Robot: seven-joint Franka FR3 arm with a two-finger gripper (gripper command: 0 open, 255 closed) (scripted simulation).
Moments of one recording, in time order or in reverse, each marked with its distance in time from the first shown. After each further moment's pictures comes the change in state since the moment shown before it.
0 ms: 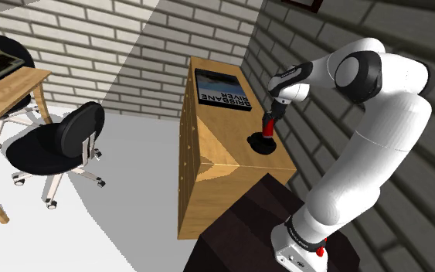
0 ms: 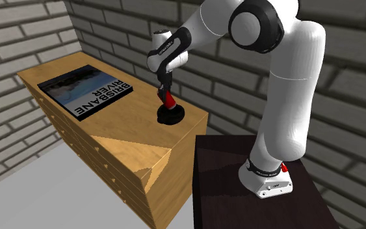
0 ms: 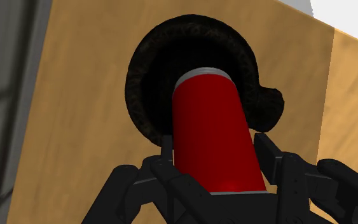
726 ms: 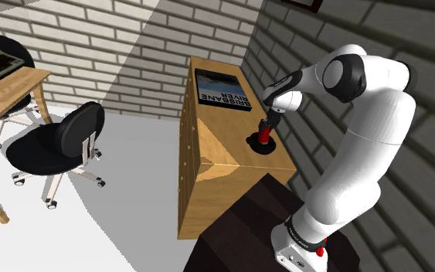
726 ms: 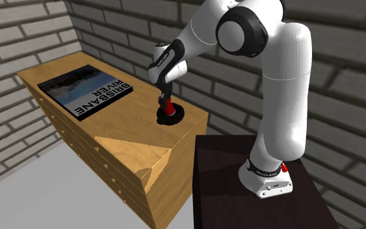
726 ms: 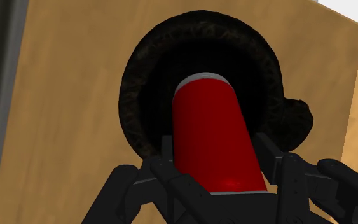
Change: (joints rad) arm -0.021 0.099 0.026 -0.025 0.066 0.119 -0.045
